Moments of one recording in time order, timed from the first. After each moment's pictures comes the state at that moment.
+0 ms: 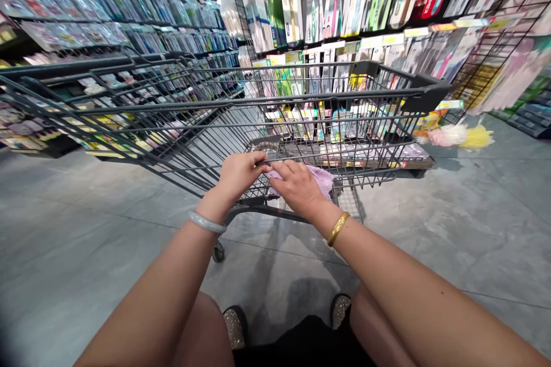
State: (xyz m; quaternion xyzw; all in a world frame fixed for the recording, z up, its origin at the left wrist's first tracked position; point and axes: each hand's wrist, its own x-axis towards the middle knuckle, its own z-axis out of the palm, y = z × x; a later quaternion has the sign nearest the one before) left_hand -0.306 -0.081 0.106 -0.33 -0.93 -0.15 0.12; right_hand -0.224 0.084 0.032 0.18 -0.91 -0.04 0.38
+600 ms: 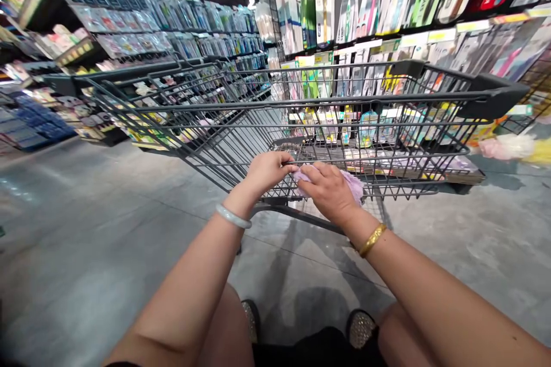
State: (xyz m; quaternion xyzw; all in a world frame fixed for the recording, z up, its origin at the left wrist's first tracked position) left_hand -0.303 -0.083 0.114 -0.33 -0.93 -0.15 0.08; right_hand -0.227 0.094 0.026 0.22 -0.86 -0.05 0.45
